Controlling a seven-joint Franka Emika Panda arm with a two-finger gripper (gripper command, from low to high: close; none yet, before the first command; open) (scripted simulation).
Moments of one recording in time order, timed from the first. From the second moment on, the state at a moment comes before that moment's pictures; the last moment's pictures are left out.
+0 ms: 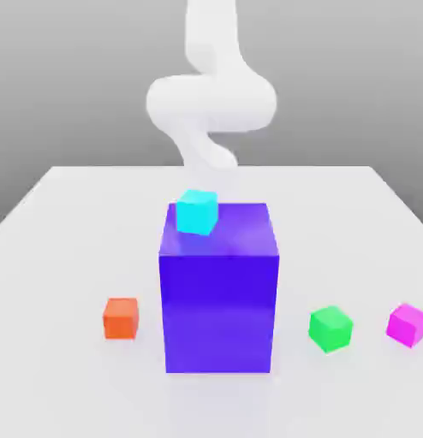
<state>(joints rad) 0.00 -0.71 0.06 -2.32 -0.02 2.34 0.83</state>
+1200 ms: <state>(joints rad) 0.42 0.42 0.34 -2.50 -0.53 2.87 1.32</state>
